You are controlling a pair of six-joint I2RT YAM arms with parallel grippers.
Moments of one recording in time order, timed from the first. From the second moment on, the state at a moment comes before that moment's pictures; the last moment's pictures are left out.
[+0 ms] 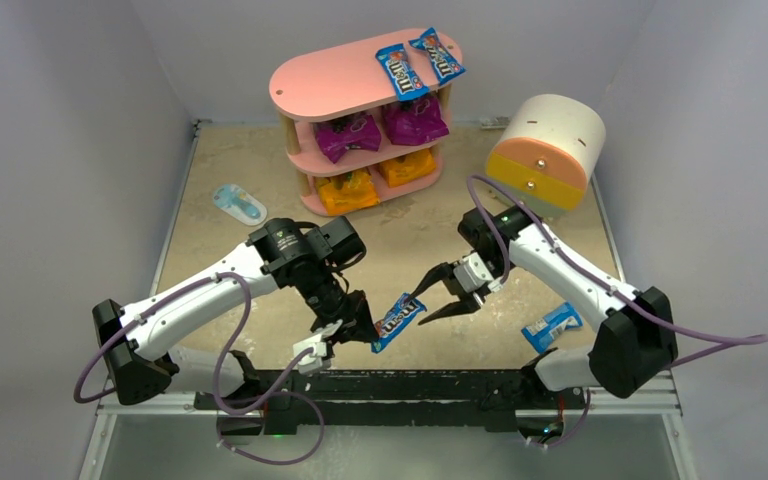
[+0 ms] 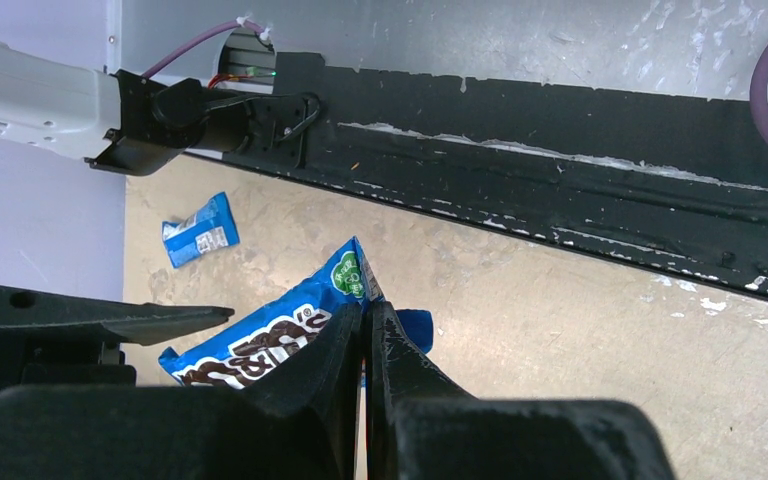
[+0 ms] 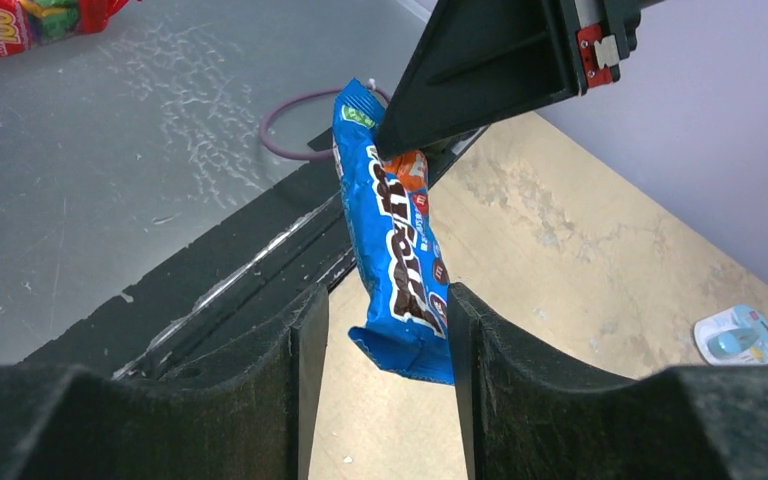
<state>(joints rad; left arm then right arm) -0.97 1.30 1.34 -1.41 0.88 2.10 0.54 1.37 1.09 -1.45 -1.51 -2.07</state>
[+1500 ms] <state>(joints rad) -0.98 1.02 0.84 0.13 -0.54 0.01 0.26 0.95 0.97 0.10 -0.54 -0.56</state>
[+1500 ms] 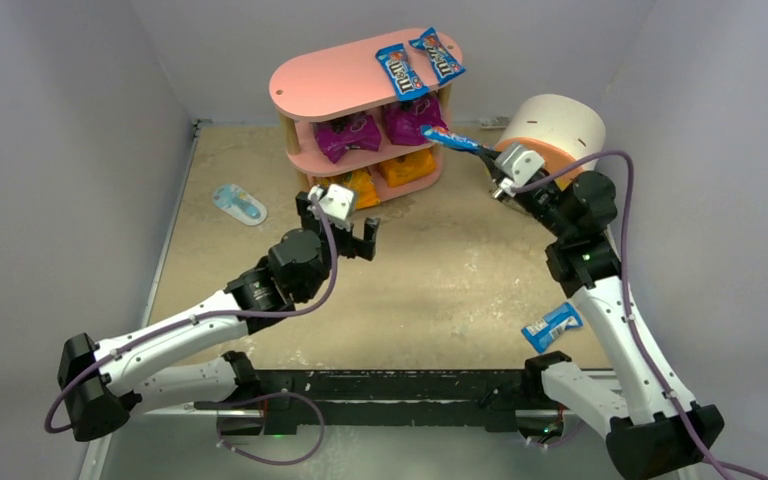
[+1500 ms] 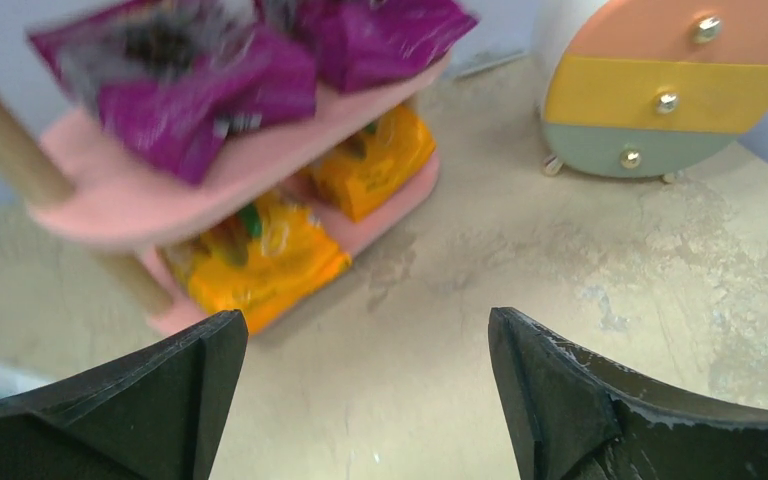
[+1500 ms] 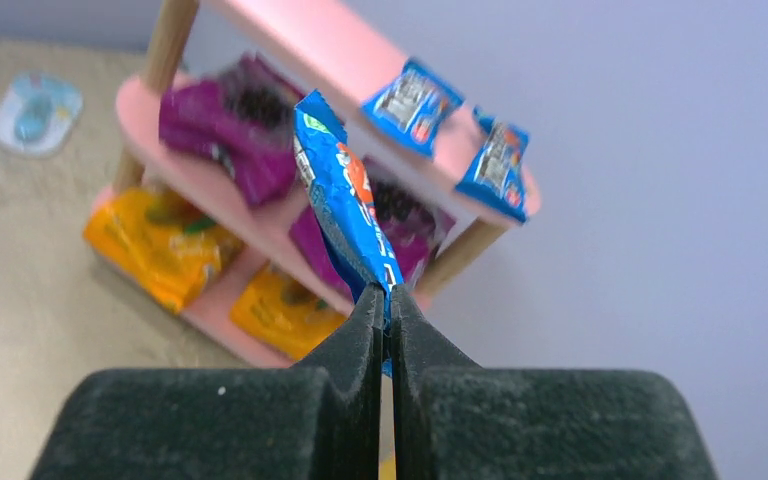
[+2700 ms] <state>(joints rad) -0.70 0.99 0.59 -0.49 -0.81 -0.72 0.85 2.08 2.16 0.09 0.65 -0.69</state>
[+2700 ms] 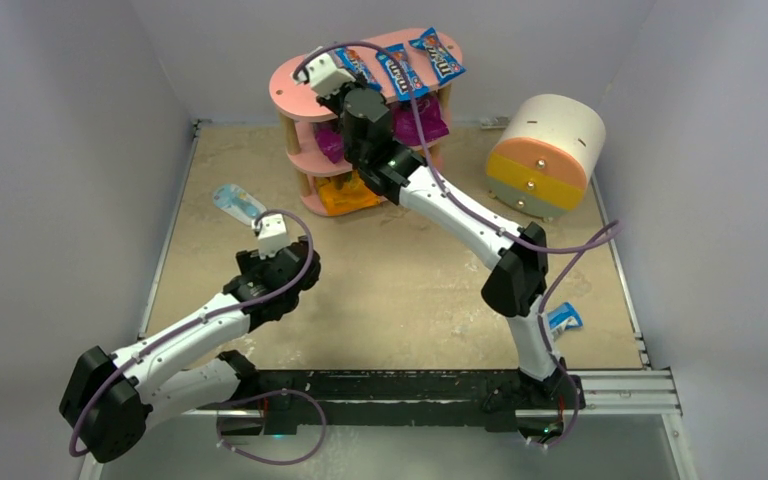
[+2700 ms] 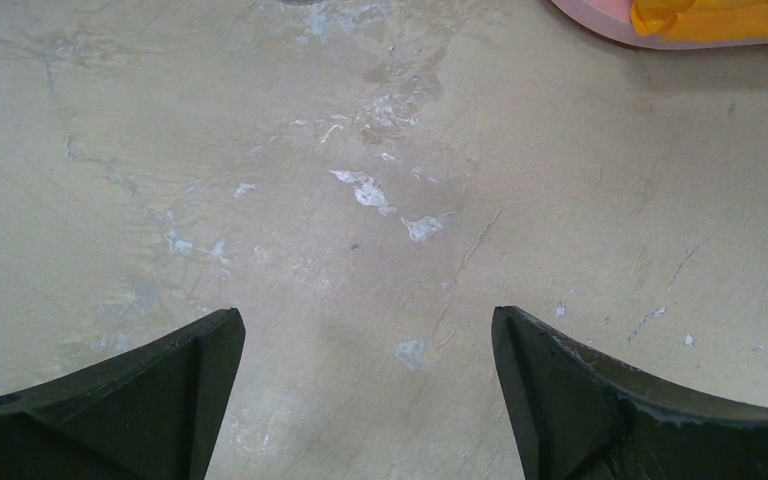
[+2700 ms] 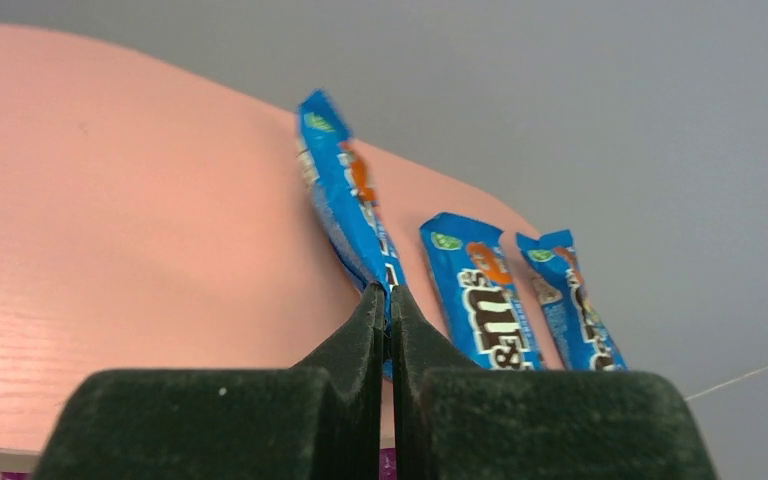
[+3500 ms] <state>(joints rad) -0.69 0.97 0.74 -0.66 -0.79 -0.78 0.88 1.85 2.09 -0.26 0.30 -0.46</state>
